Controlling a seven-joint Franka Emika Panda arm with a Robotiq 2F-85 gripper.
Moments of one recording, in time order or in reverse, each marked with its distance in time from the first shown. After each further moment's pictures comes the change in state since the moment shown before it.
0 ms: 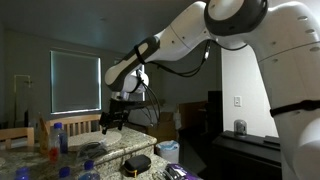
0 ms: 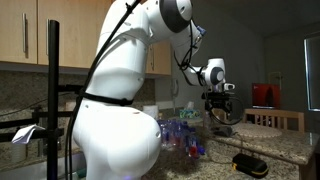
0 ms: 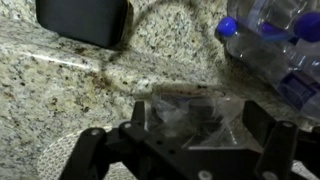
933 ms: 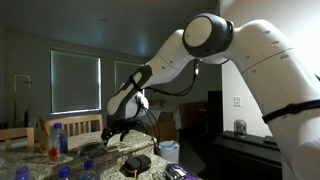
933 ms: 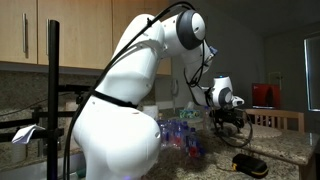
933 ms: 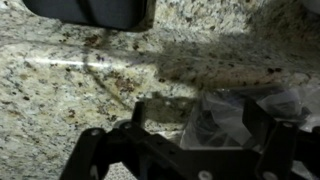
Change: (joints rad) arm -0.014 0.201 -0.031 0.003 -0.051 0.353 0.137
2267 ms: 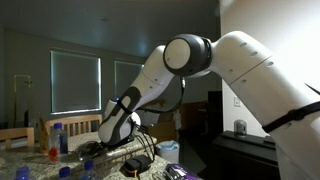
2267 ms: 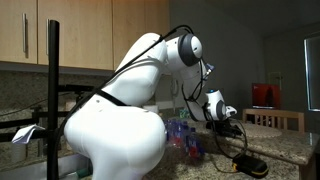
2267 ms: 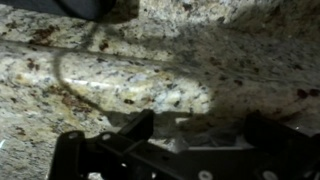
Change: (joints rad) arm 0.213 0.193 -0.185 0.092 -0.140 0.156 0.202
